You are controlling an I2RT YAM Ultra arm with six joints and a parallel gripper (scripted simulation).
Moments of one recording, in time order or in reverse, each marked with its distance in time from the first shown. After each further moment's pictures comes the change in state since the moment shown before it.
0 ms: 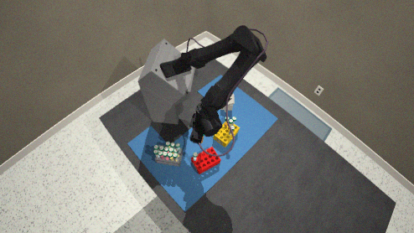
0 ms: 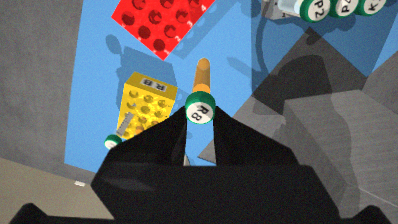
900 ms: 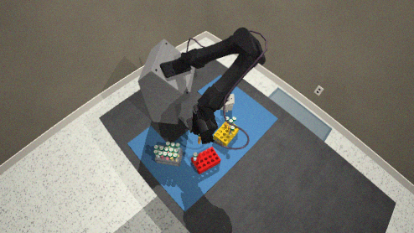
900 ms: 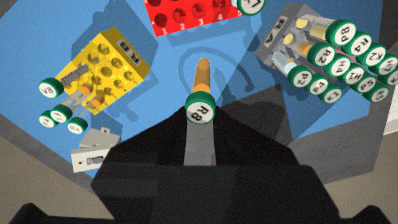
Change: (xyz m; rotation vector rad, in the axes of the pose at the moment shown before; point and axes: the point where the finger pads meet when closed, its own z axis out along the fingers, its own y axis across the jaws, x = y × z) arm -0.005 -0.012 0.001 0.002 0.002 -0.587
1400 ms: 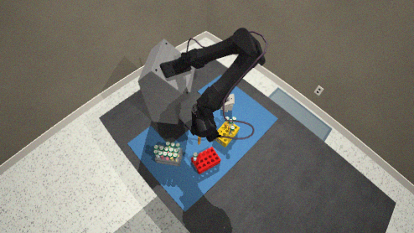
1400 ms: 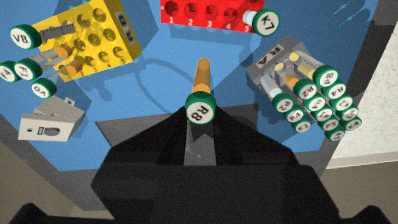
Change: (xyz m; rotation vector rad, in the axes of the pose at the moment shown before) arm -0.001 -0.004 -0.001 0.001 -0.005 -0.324
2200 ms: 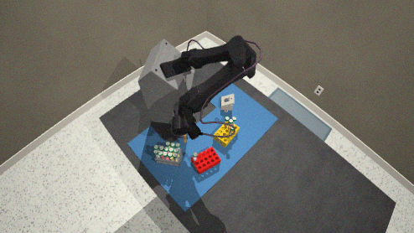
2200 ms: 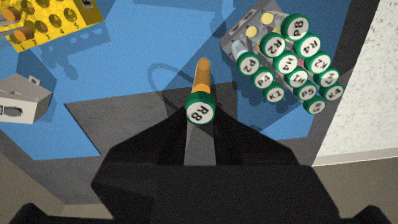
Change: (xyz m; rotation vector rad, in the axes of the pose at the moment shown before) arm 0.049 -0.052 0.000 0.003 0.003 -0.003
